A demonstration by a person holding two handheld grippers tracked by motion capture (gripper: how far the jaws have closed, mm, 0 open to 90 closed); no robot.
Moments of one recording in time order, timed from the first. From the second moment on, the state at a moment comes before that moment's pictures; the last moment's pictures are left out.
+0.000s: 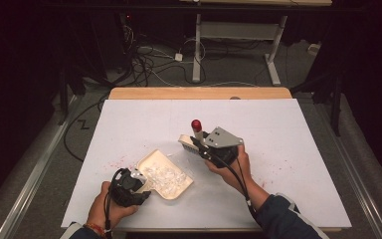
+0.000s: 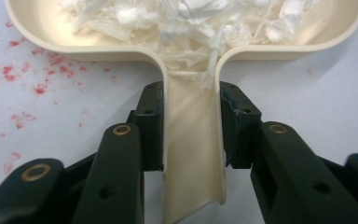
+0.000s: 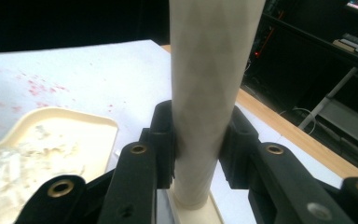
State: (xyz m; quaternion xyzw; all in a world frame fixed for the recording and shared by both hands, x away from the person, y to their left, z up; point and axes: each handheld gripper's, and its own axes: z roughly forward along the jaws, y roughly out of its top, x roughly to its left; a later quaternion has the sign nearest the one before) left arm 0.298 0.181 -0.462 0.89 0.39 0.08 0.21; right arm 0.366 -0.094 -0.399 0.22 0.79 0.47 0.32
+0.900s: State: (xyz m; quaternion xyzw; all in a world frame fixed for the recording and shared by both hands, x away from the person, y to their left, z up) left arm 0.299 0.183 -0.462 0.90 0.38 0.07 0.21; right arm 0.331 -0.096 -0.366 0.17 0.79 0.53 0.26
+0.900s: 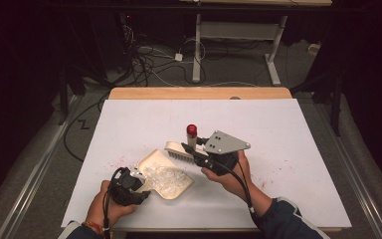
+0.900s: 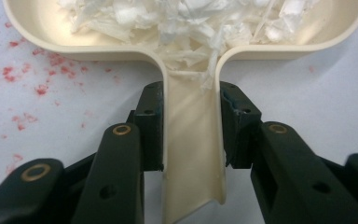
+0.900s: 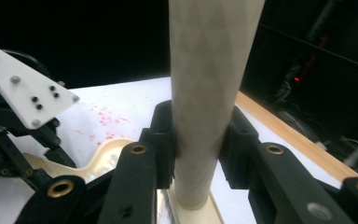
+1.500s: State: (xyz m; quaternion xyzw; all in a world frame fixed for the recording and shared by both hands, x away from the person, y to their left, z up) left arm 0.294 0.175 -0.461 0.90 0.38 0.08 0.19; right arm 0.299 -0.113 -0.393 0.18 0.83 0.47 0.23
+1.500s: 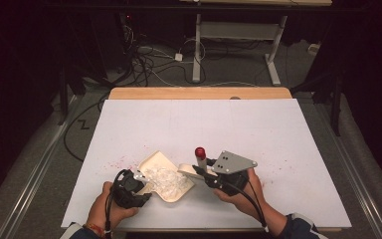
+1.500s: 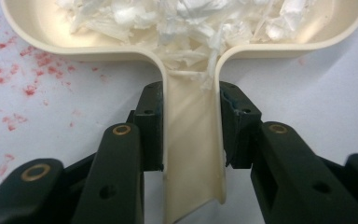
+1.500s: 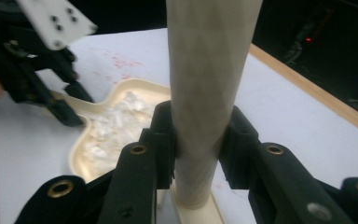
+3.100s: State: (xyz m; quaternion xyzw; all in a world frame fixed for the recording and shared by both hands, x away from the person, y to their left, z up) left arm 0.295 0.175 -0.462 0.90 0.38 0.08 0.20; right arm 0.321 -0.109 -0.391 0.22 0.79 0.51 0.26
